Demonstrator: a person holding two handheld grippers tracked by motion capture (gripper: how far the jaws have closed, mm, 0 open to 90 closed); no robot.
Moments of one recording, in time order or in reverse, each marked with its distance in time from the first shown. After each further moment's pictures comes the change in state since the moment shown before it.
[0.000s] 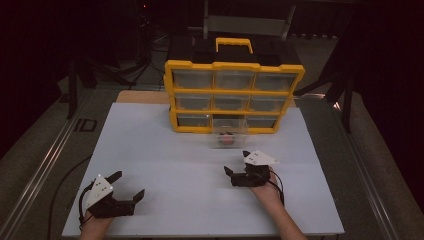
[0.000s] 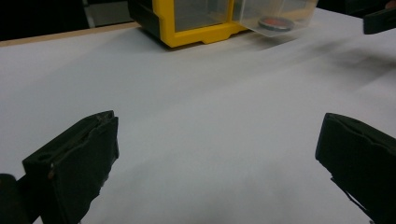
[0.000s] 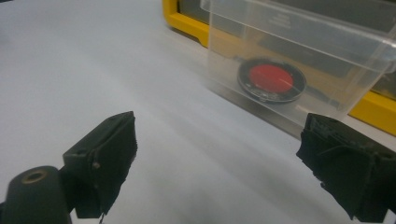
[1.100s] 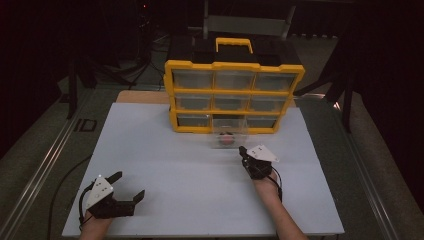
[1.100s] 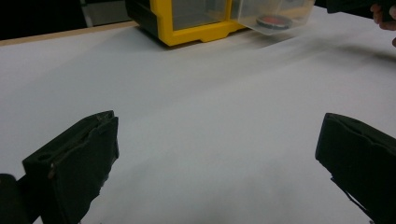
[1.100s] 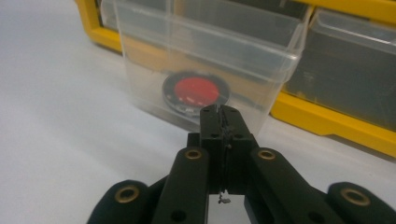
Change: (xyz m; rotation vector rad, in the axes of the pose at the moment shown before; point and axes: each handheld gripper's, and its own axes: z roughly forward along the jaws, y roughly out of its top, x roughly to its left) left arm 0.000 -0.001 0.000 0.005 -0.007 0.003; right arm -0.014 0.000 0.011 -0.053 -0.248 0.041
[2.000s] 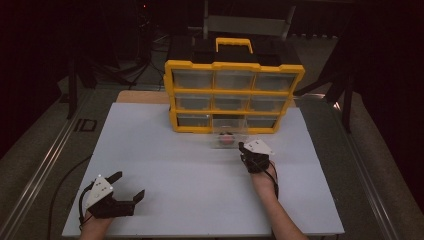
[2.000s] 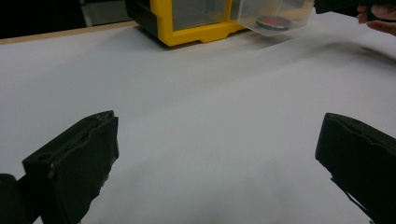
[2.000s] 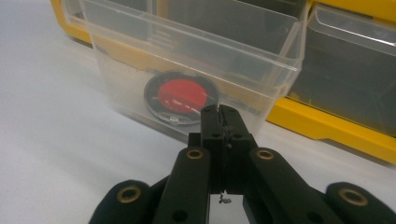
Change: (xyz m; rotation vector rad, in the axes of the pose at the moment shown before) left arm 0.001 0.000 0.000 -0.002 -0.003 -0.007; right arm -0.003 0.009 0.017 0.048 -0.042 -0.010
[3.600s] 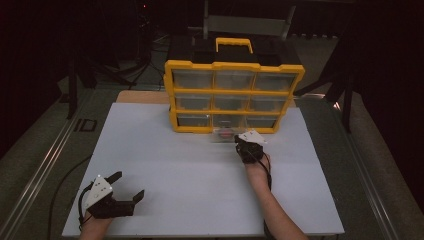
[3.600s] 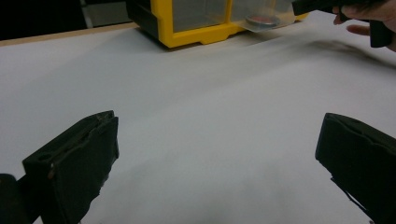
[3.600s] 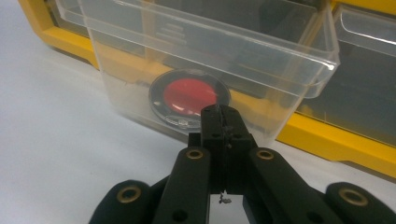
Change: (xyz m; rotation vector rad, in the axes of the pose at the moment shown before) left arm 0.000 0.001 -0.001 -0.004 0.000 0.000; right arm -0.002 0.013 0.032 0.032 -0.006 0.031
